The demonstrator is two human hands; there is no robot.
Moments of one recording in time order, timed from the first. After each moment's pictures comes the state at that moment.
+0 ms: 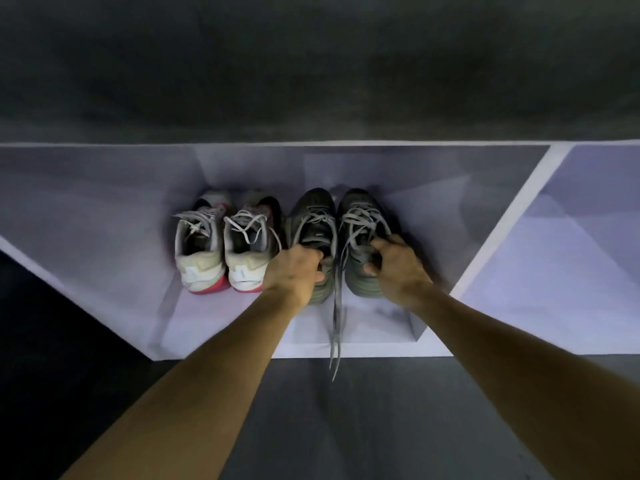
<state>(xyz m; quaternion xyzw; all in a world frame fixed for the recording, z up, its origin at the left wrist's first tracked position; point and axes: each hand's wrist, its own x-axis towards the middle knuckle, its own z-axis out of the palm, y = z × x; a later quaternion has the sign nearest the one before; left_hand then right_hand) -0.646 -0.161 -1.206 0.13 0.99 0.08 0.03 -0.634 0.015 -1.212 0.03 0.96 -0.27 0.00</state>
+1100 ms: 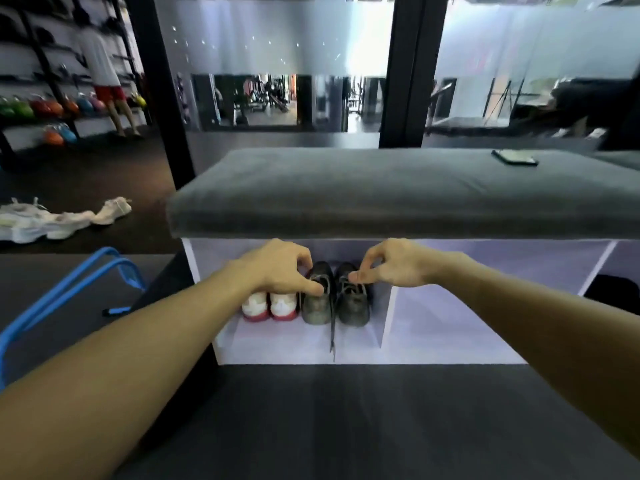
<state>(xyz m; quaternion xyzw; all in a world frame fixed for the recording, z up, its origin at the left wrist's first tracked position) -0.404 -0.239 -0.913 0.20 0.98 0.09 0.02 -0.373 -0.013 -0.896 -0.12 0.98 -0.16 0.06</state>
